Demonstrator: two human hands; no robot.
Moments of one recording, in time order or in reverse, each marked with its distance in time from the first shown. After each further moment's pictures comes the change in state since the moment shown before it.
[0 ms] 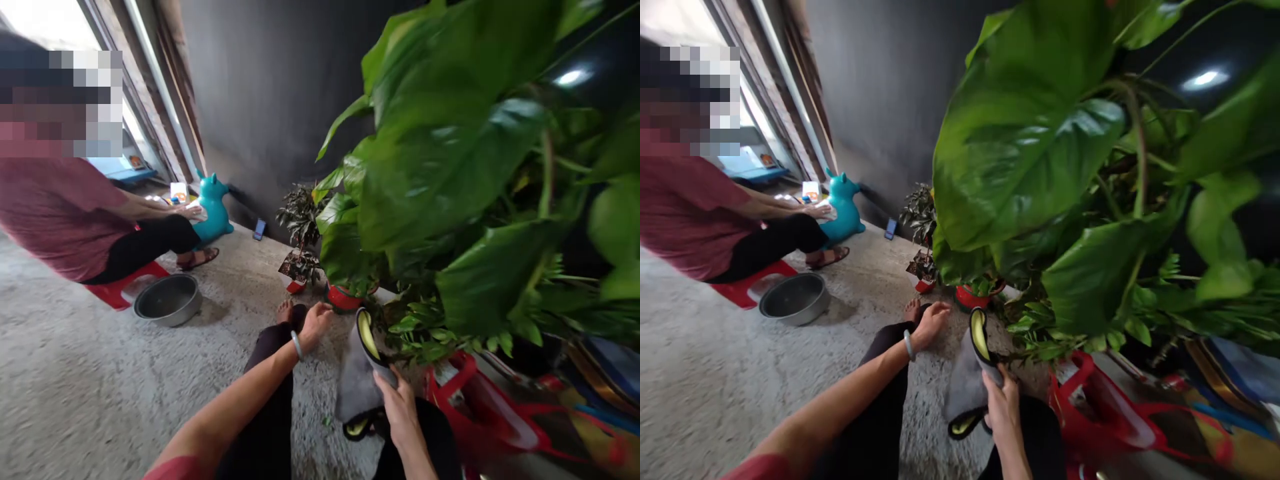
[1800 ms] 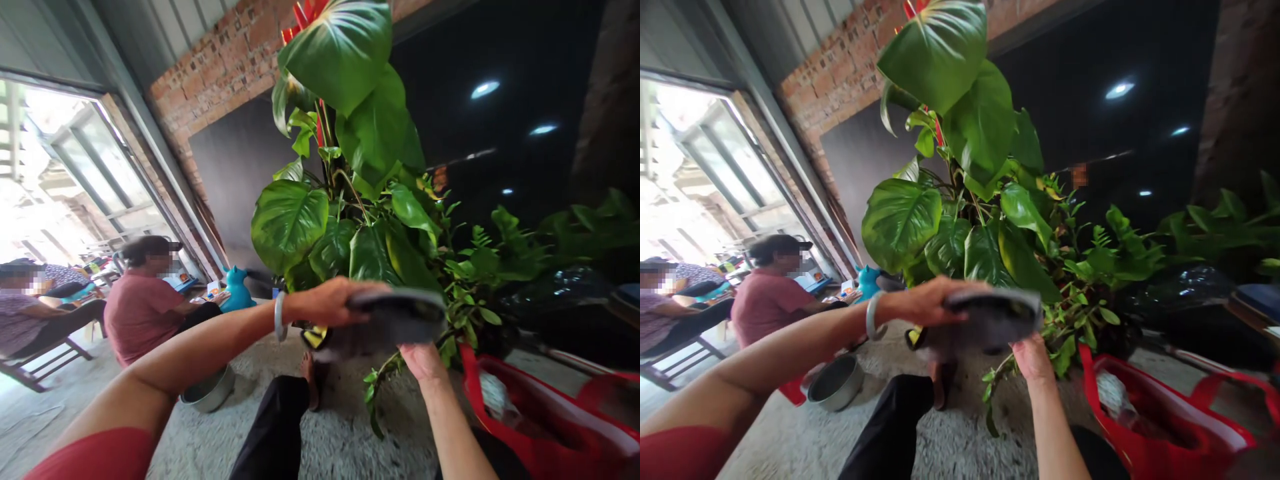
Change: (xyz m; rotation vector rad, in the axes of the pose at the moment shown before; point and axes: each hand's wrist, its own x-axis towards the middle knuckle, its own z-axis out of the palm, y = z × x) left_hand -0.182 0.262 0.156 0.688 -0.500 0.704; right_hand 0.092 -0.009 -0.081 1.226 -0.115 -0.188
